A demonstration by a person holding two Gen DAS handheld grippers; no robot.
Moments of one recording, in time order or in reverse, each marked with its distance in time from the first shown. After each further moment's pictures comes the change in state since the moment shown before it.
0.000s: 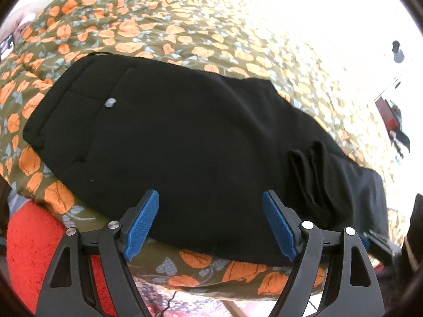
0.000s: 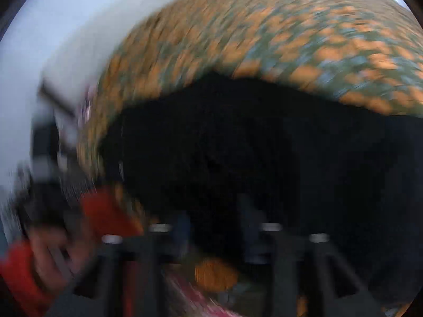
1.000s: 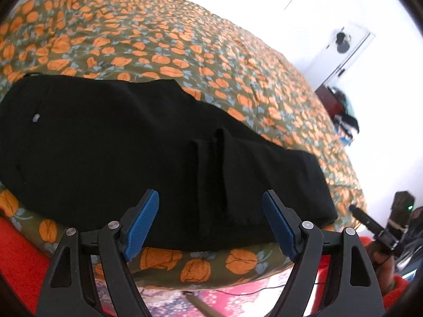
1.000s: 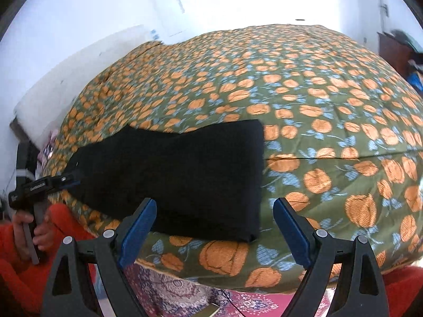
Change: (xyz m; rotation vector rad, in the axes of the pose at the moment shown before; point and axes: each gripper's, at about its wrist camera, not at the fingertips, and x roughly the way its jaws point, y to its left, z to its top) left arm -0.024 -0.053 -0.019 0.126 -0.009 -0.316; right arm -0.172 -0.131 -0.069 0.253 -0.333 -0.295
